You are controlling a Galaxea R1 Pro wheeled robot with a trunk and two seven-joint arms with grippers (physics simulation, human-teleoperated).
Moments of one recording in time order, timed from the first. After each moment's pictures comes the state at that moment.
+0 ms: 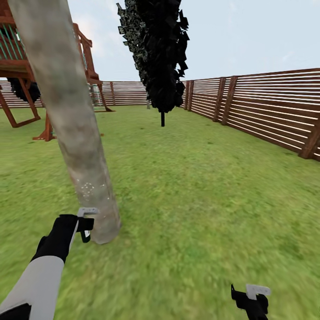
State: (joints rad) left arm -0.75 0.06 0.35 -0.84 -0.45 0.72 -0.26; right arm -0.50 -0.14 0.28 -0.03 -0.36 -0.51 -0.14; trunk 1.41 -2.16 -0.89
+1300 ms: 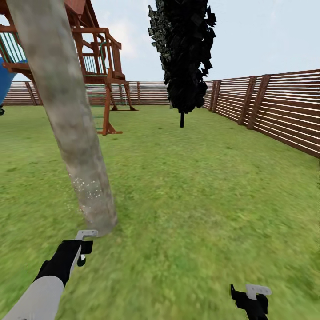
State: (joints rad) left arm -0.66 0.06 0.38 -0.64 -0.39 0.51 -0.07; right arm -0.50 -0.14 0.28 -0.03 -0.36 -0.51 -0.14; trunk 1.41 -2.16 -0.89
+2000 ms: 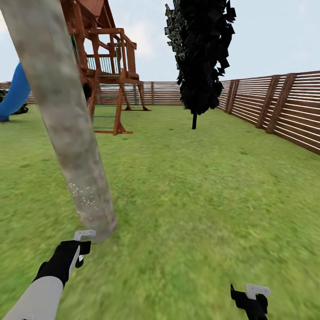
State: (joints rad) left arm -0.66 0.06 0.42 -0.64 -0.38 0.51 -0.04; right arm -0.50 -0.13 0.28 -0.03 -0.36 -0.51 -0.14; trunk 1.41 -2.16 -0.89
